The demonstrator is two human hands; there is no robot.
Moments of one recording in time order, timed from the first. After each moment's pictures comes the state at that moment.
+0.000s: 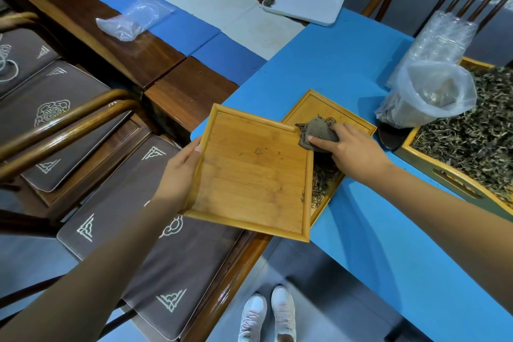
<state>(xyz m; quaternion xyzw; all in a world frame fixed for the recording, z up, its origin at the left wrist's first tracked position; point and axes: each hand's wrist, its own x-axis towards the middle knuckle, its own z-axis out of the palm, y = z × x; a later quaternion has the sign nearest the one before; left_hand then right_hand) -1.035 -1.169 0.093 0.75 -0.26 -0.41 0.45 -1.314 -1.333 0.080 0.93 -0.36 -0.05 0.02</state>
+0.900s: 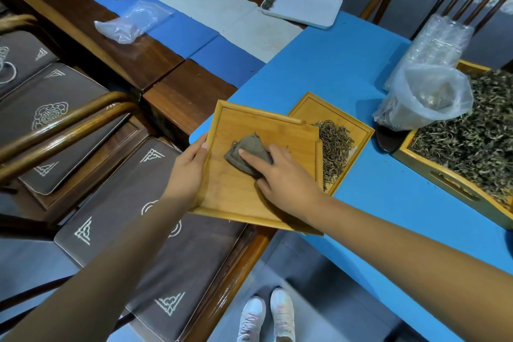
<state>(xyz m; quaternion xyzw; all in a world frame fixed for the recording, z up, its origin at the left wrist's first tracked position) -1.037 -1.184 0.080 0.72 -0.25 -0.42 0.49 -1.223 -1.249 0.095 0.92 -0.33 0.04 -0.19</state>
